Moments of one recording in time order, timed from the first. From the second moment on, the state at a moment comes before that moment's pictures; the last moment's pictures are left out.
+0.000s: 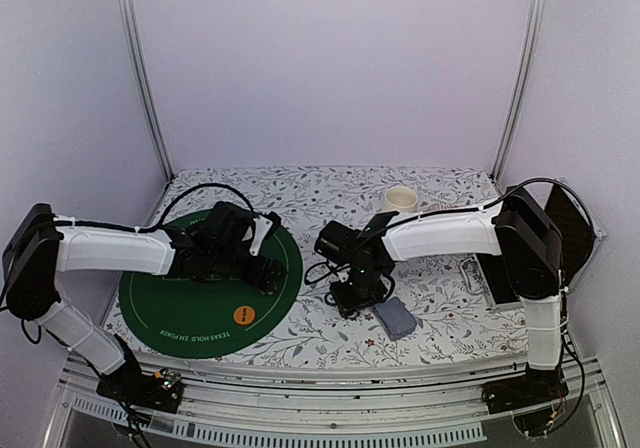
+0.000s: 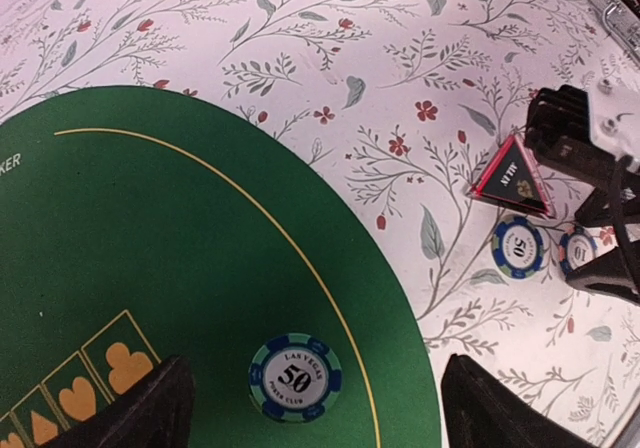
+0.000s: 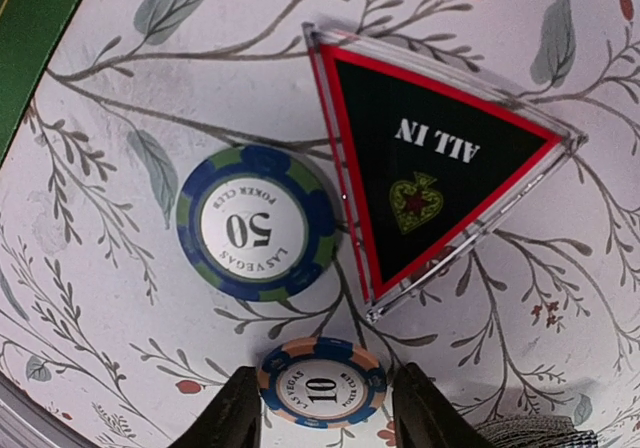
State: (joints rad) left arm -0.77 1.50 0.80 -0.11 -0.08 -0.14; right arm 1.02 2.09 1.52 -0.82 0.00 0.51
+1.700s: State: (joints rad) left arm -0.17 1.18 0.98 -0.57 0.04 -0.27; right arm 0.78 1.32 0.97 -0.46 -0.09 0.39
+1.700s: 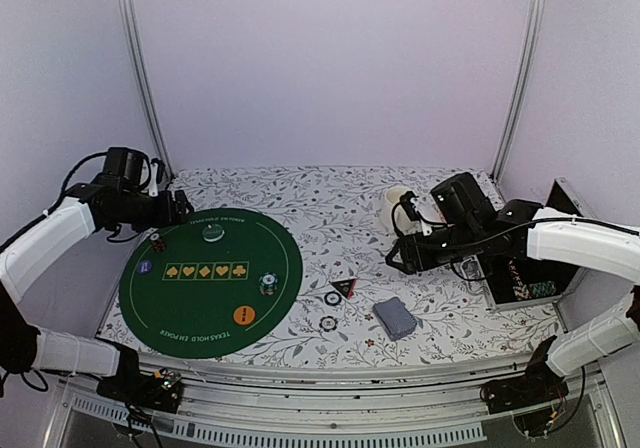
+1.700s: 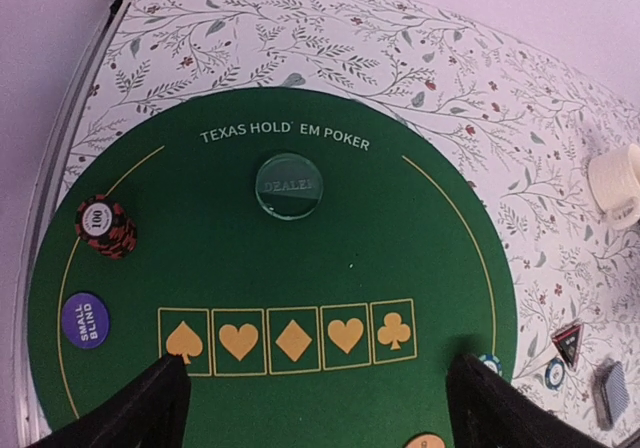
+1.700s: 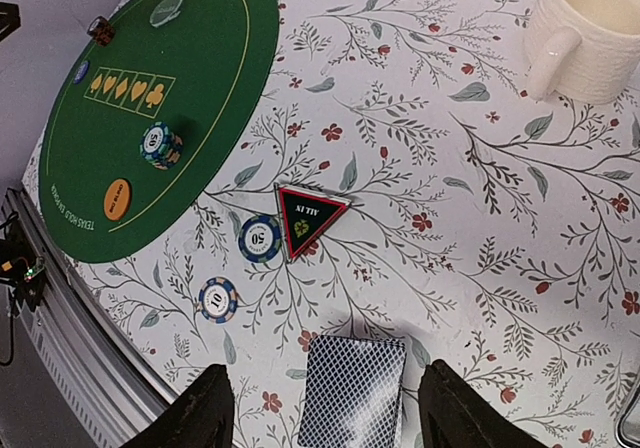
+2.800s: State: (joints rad) left arm -0.15 1.12 0.88 -0.41 0.37 -0.22; right arm 0.77 1.37 1.21 -0.62 -0.09 0.53
